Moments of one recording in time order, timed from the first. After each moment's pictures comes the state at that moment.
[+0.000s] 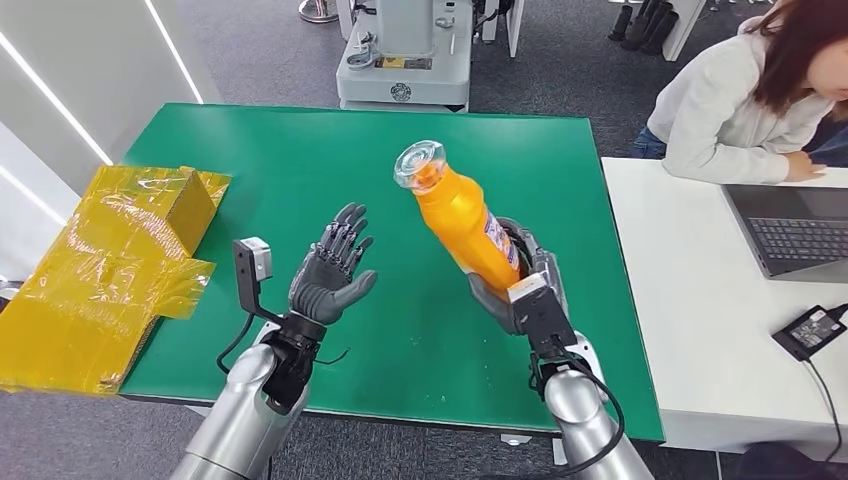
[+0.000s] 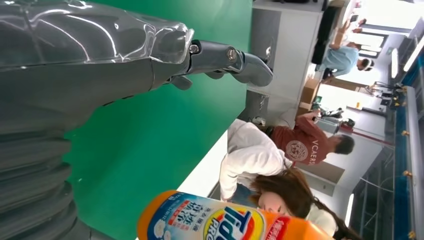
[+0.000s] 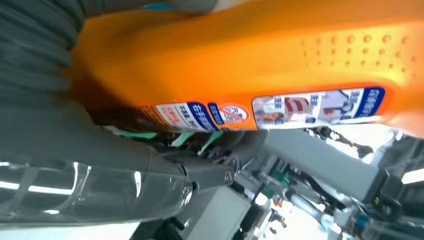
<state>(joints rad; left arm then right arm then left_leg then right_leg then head) -0.34 -0.13 -0.33 -1.09 0.41 -0.25 -0.31 -0.31 0.02 0.38 -1.17 0.26 -0.17 -0.40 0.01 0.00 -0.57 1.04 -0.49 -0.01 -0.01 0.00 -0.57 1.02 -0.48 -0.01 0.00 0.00</state>
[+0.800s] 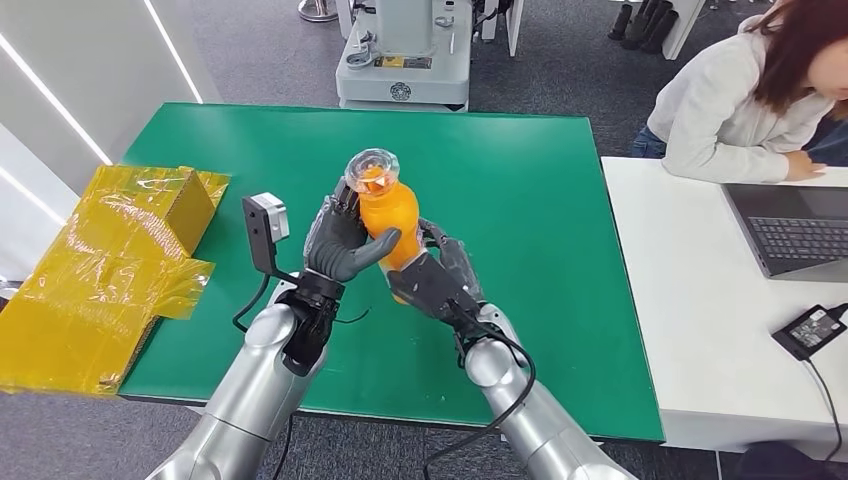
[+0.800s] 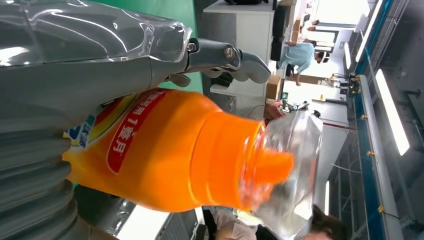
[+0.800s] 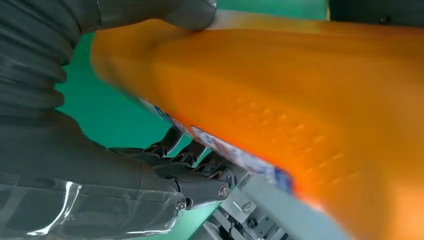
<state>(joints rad) -0.48 -0.19 -0.37 -1.06 0.33 -0.20 -0.34 -0.55 0.22 0.51 -0.73 0.37 -0.16 -0.33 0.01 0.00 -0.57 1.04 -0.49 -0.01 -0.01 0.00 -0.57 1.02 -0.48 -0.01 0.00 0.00</state>
